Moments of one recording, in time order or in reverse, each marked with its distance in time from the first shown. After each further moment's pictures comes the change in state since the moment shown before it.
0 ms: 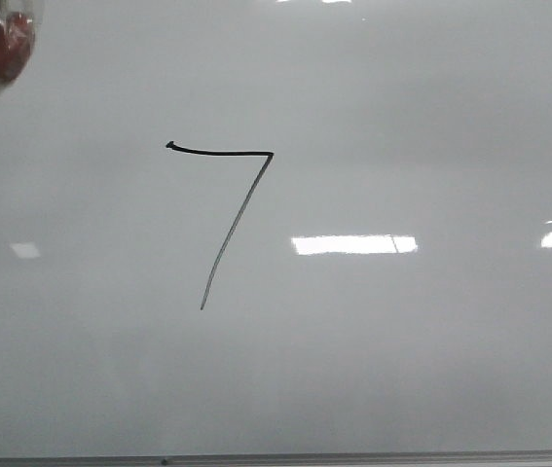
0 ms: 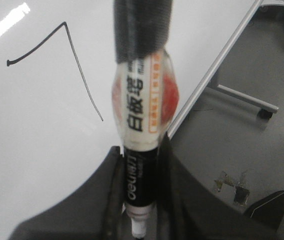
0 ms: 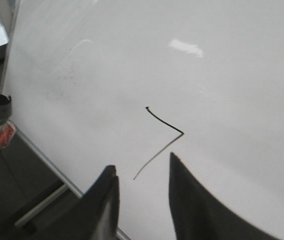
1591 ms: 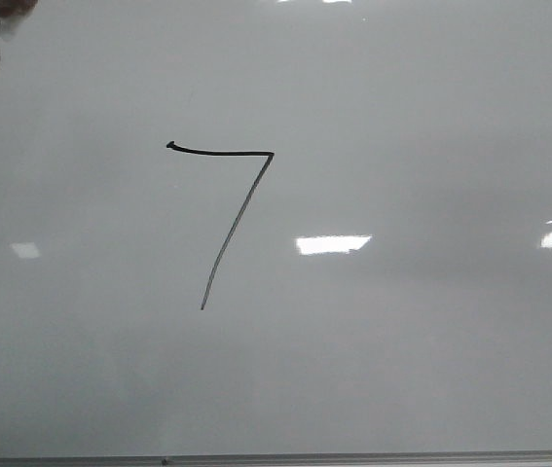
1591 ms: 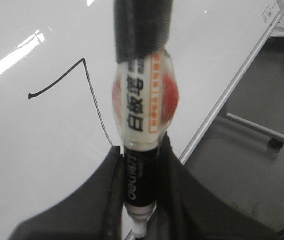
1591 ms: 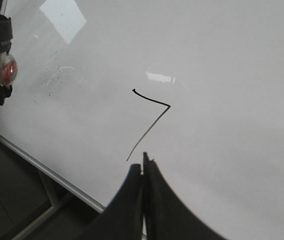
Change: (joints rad) left arm 0.002 0.000 0.000 -0.002 -0.105 0.000; right arm -0.043 -0.401 0.315 0.012 -0.024 0.036
